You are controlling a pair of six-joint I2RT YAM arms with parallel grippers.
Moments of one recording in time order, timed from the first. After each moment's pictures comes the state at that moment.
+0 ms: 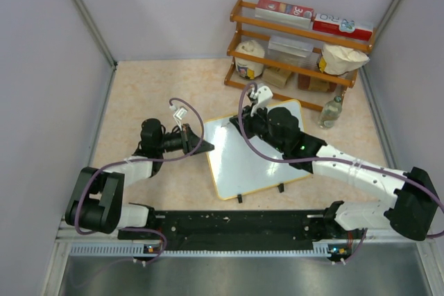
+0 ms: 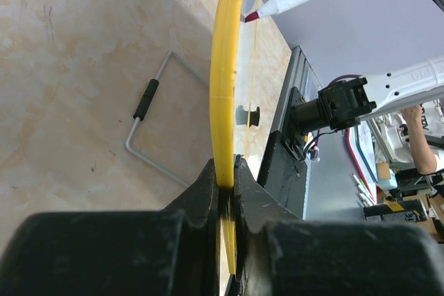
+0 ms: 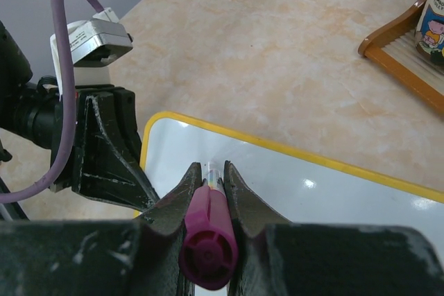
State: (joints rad) left arm -0.21 1.33 0.41 0.69 1.07 -0.66; right arm 0.91 1.23 0.91 0.15 0.15 0.24
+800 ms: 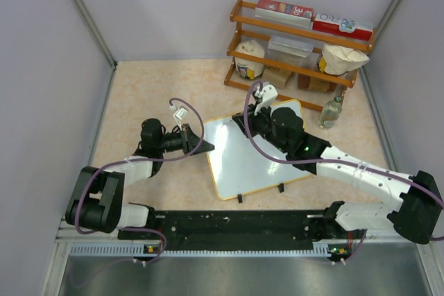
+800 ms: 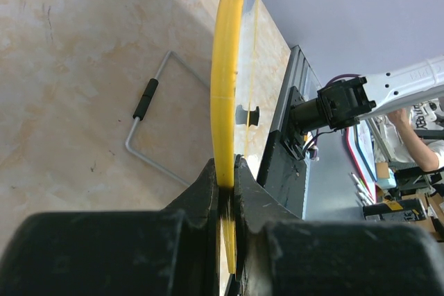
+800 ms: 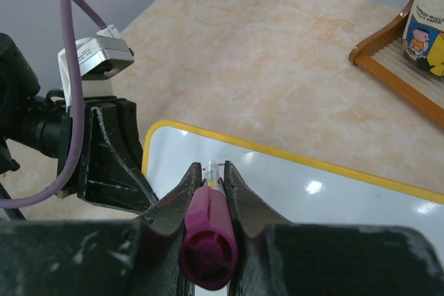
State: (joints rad) left arm -0.21 1.34 0.41 0.69 1.07 -0.66; right arm 0.91 1.19 0.90 0.14 0.19 0.25
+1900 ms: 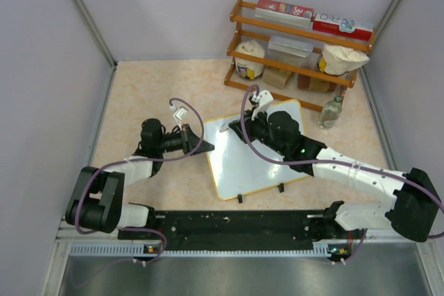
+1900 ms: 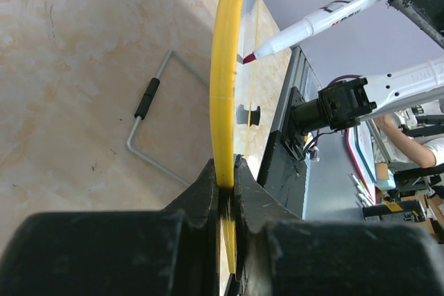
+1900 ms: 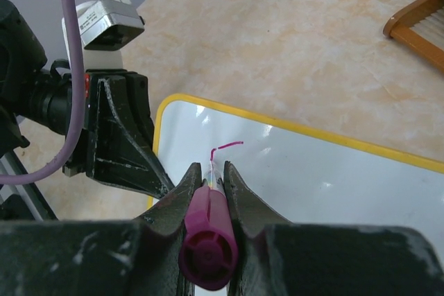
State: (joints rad) left arm -0.21 1.34 0.41 0.68 1.07 -0.66; right arm 0.91 1.22 0.86 0.18 0.12 0.30
